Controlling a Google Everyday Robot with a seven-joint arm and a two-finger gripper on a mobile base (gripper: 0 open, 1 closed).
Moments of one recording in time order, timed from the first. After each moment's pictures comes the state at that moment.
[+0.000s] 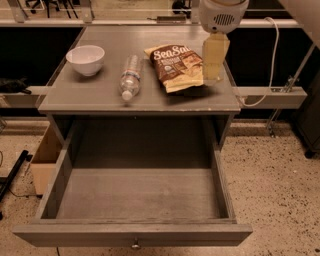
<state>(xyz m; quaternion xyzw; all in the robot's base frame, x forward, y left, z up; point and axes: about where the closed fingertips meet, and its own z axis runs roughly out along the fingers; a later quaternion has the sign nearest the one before) 0.616 -0.121 0.984 -0.67 0.72 -0.13 0.14</state>
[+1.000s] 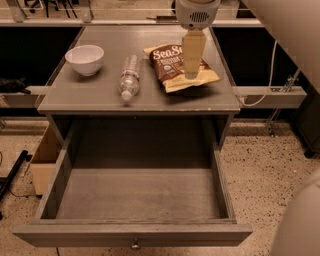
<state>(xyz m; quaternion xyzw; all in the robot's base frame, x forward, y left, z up) 0.648 -0.073 0.980 -0.70 0.68 -0.14 0.15</state>
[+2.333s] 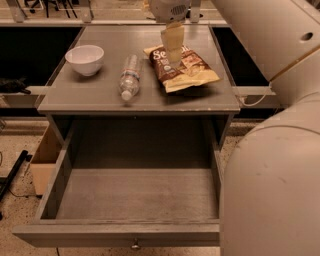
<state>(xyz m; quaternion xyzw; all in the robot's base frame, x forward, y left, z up) 0.694 -0.005 0.980 -0.83 0.51 -0.13 0.19</state>
